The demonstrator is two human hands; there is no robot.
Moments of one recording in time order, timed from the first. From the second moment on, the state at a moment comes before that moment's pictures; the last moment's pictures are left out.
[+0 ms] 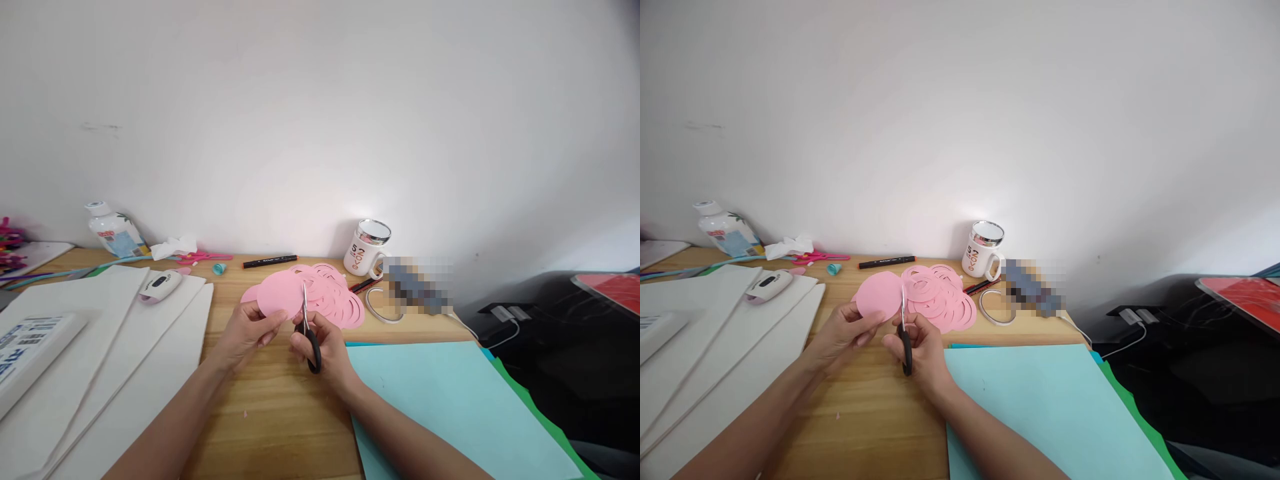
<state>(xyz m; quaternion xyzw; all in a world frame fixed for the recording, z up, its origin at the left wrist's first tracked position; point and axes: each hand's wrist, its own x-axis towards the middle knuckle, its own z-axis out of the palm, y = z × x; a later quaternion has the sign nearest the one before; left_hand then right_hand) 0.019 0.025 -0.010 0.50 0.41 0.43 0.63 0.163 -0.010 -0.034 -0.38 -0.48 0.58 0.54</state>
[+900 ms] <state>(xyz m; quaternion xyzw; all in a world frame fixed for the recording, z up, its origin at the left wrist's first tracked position) 0.019 0.023 -0.004 0.52 0.45 0.41 0.60 0.166 -0.008 -0.034 -0.36 -0.47 0.60 0.54</state>
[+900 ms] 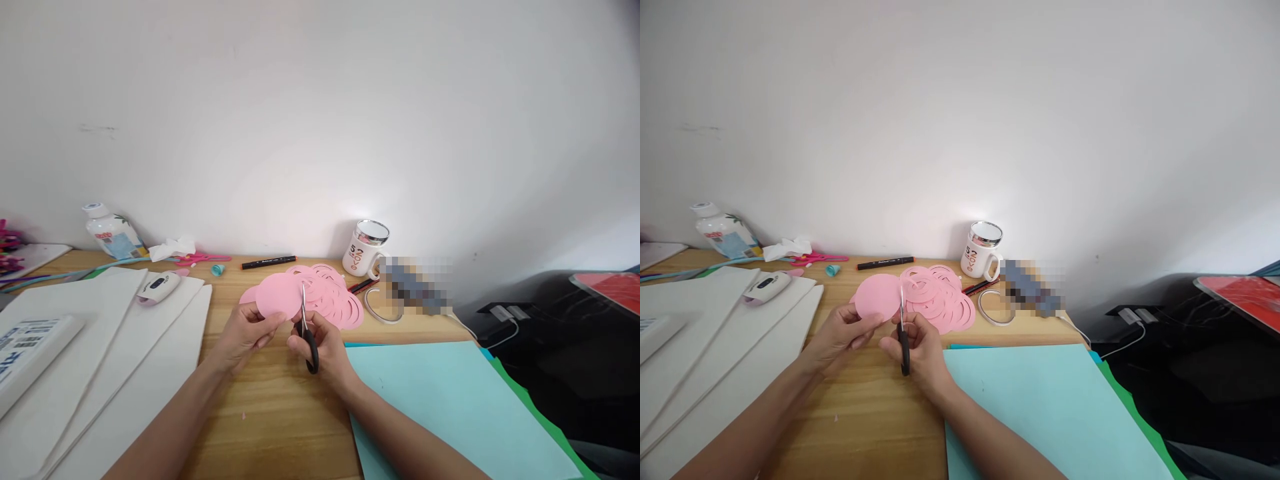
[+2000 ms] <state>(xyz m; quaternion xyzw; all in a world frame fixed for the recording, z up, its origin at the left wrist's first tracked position) 0.017 0.025 -0.008 0.50 0.44 0.45 0.59 0.164 -0.010 -0.030 -0.39 -0.48 0.59 0.52</state>
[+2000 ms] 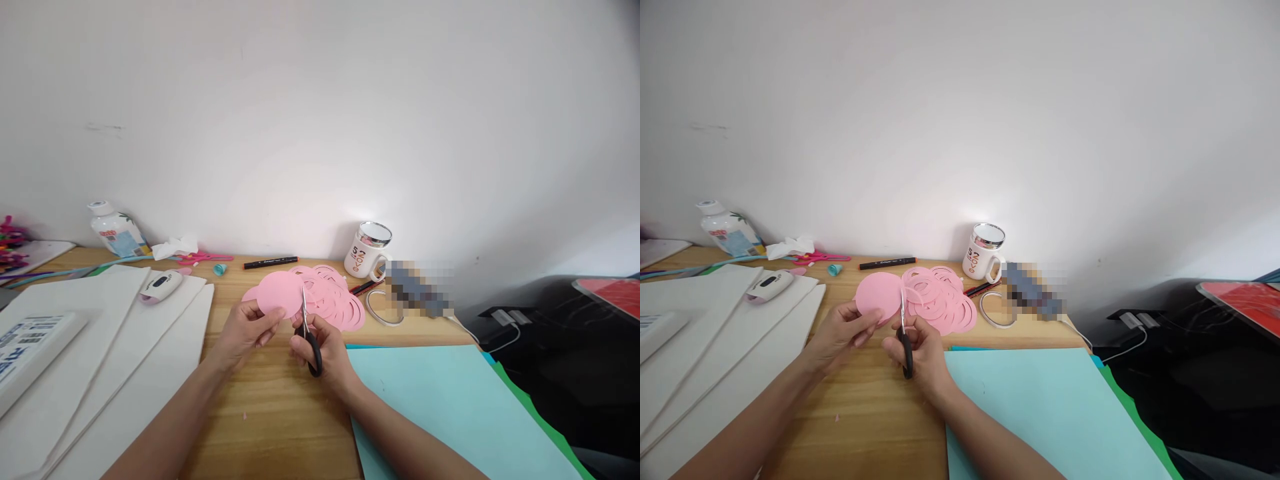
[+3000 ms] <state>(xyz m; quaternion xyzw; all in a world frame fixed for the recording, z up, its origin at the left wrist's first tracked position) 0.017 0.026 -0.010 0.49 0.44 0.45 0.60 0.166 -0.009 -0.038 -0.37 -0.47 0.61 0.52</state>
